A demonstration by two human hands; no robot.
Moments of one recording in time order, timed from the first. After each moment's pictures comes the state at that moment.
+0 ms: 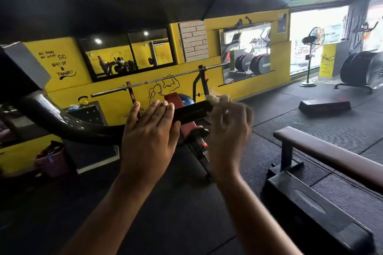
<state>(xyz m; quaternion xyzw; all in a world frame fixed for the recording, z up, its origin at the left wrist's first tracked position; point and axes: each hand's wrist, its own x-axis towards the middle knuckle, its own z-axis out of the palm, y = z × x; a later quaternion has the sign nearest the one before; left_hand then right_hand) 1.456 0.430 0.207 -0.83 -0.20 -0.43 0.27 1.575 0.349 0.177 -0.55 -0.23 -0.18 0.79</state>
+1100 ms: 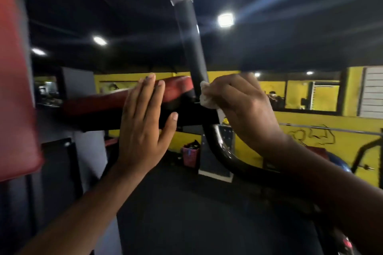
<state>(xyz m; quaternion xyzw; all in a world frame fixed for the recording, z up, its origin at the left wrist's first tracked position) 1.244 0.400 0.308 -0.61 -0.39 -0.53 0.44 1.465 0.408 0.362 -0.13 -0.76 -0.32 0.56</state>
